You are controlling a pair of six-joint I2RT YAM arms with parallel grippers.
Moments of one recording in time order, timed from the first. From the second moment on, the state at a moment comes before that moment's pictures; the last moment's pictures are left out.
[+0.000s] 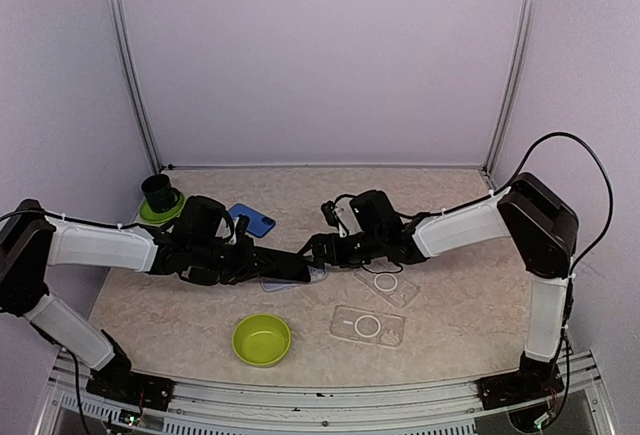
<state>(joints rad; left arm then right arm) -0.63 1.48 0.71 0.07 0.40 -0.90 0.82 1.99 1.16 0.23 -0.37 0.60</state>
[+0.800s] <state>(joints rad) -0.61 1.52 0.71 0.11 0.39 -0.92 0.83 2.03 1.16 0.24 -0.40 0.61</state>
